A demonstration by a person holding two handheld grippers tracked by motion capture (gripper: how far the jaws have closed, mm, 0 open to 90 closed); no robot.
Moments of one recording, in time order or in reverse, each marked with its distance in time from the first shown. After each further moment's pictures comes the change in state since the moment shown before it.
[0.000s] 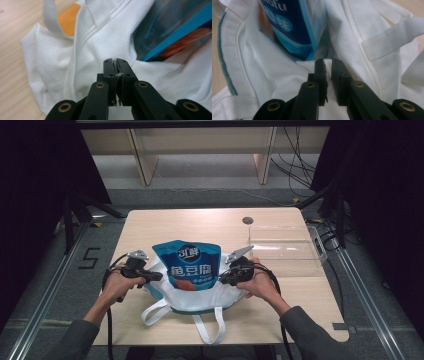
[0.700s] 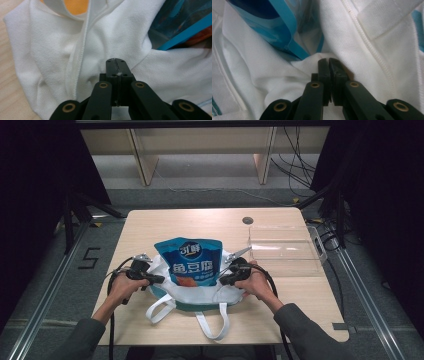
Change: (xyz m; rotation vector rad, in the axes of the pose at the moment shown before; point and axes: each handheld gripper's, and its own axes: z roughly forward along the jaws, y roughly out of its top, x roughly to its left) left arm 0.009 -0.010 0.025 0.017 0.028 -0.058; right arm -0.023 -0.015 0.031 0.042 0.025 0.141
